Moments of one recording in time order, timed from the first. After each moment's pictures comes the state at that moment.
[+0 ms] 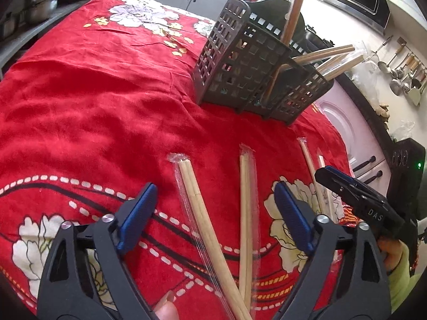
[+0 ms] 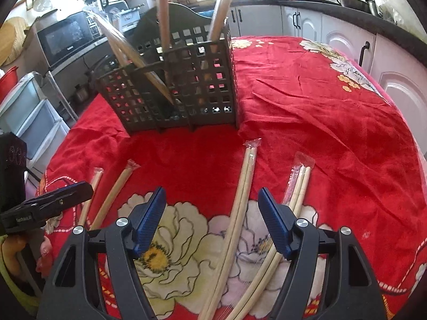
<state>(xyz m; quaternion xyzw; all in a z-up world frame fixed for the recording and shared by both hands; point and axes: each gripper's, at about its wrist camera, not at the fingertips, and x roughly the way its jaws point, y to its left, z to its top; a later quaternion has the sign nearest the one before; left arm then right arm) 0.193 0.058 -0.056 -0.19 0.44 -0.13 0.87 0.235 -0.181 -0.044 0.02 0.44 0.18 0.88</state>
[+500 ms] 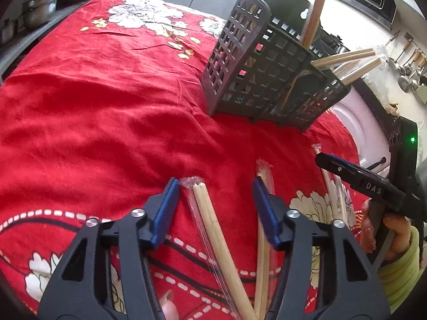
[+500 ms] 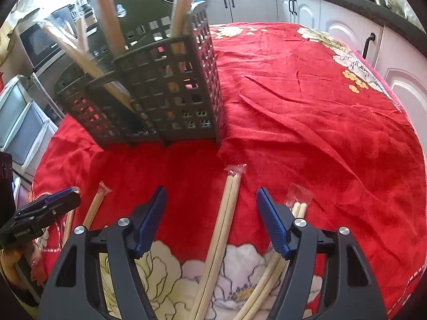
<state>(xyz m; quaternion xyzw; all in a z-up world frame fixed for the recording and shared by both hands) 0.221 0.064 -0.060 -0.17 0.46 -0.12 0.87 0.289 -0.184 -0.055 0.02 0.48 0.17 0.86</state>
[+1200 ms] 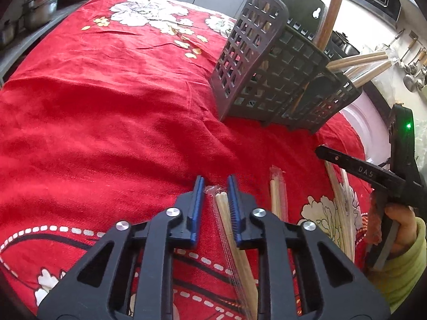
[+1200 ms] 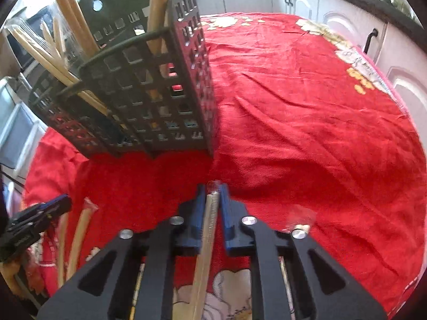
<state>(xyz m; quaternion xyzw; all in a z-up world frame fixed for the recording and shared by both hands) 0.231 0.069 -0.064 -0.17 0.47 -0.11 0.86 0.318 -0.174 -0.062 0.01 0.50 0.15 0.85</state>
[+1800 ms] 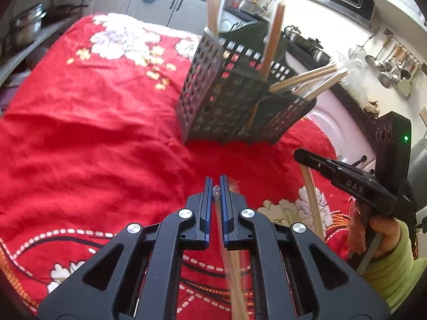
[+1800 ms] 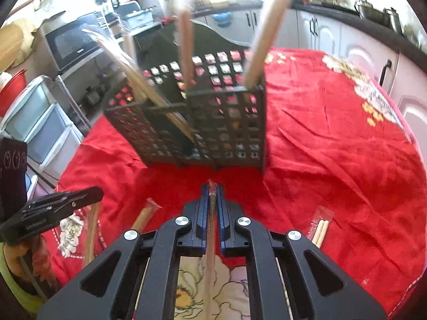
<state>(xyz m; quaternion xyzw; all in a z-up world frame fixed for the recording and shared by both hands) 0.212 0.064 -0.015 -0.16 0.42 -0.17 0.88 0.269 -0.155 -0.009 0.02 0.42 0.22 0.88</state>
